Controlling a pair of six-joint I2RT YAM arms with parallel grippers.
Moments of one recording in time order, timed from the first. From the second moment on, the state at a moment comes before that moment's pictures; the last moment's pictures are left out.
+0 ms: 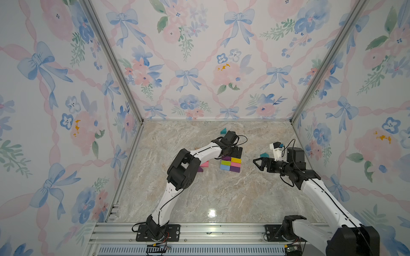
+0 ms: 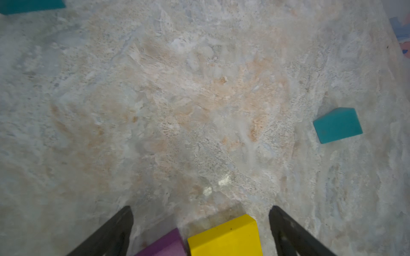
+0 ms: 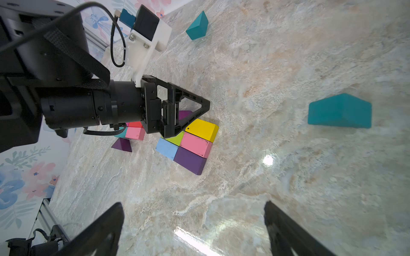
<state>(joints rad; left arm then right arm) -0.73 2.29 1.79 -0.39 0.05 -0.40 0.05 1.06 0.69 -0.37 -0.52 0.25</state>
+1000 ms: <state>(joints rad) -0.77 2.32 1.80 -0.39 0.10 -0.38 0.04 1.06 0.68 -0.38 -0.52 0.23</state>
